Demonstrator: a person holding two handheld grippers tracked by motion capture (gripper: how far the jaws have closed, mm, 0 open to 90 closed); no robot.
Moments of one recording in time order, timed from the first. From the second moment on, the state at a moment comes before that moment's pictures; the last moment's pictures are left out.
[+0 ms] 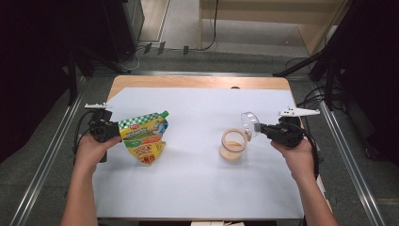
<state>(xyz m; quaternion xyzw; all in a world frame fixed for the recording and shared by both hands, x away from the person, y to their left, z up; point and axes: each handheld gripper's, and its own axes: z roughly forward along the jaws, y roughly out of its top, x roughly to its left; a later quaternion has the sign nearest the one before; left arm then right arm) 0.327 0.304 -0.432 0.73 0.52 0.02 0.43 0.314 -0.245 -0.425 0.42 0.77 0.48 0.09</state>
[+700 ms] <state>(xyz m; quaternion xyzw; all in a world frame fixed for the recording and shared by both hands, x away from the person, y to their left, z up) 0.325 0.305 -0.436 0.73 0.53 0.02 0.43 0.308 -0.219 -0.419 0.37 0.79 0.49 0.07</state>
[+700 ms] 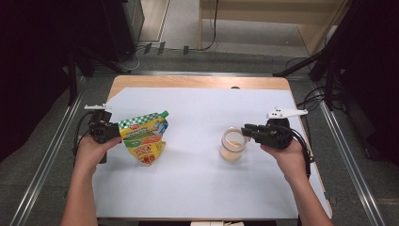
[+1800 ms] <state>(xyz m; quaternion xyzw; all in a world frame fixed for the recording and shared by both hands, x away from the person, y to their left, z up) 0.326 0.302 -0.440 0.73 0.53 0.02 0.42 0.333 -0.290 -0.468 0.43 0.76 0.46 0.14</state>
